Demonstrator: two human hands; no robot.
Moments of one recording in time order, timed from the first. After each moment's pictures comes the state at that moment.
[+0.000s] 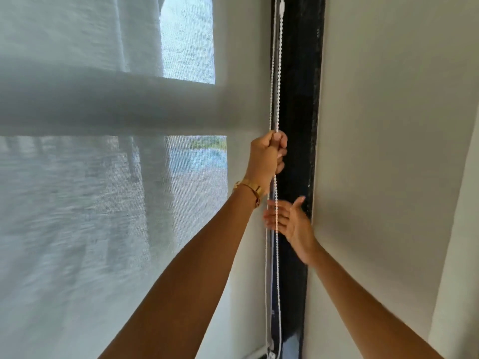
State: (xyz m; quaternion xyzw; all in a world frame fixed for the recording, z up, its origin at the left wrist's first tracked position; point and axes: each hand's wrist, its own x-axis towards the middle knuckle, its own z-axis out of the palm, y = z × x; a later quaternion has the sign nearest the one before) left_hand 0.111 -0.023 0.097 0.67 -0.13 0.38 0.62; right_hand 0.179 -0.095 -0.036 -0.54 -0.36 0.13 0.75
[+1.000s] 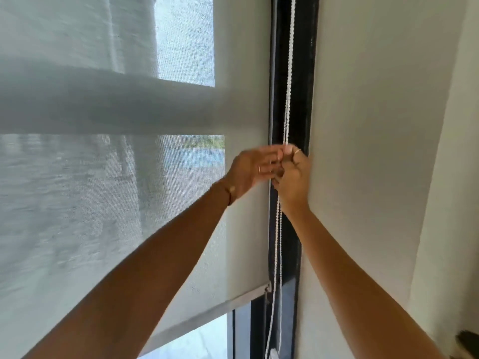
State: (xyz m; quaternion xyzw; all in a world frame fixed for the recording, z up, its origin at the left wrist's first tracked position) left_hand 0.091 0.013 0.086 0.69 -0.16 0.19 0.68; right_hand 0.105 -0.093 0.062 -0.46 -0.37 -0.17 0.79
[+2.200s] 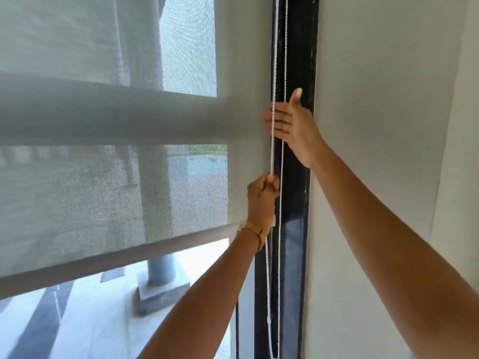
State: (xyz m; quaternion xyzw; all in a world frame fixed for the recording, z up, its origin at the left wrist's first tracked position) left_hand 0.108 -0.031 0.033 0.64 -0.07 0.46 0.61; right_hand 0.142 -0.106 0.164 -0.54 -0.45 -0.02 0.71
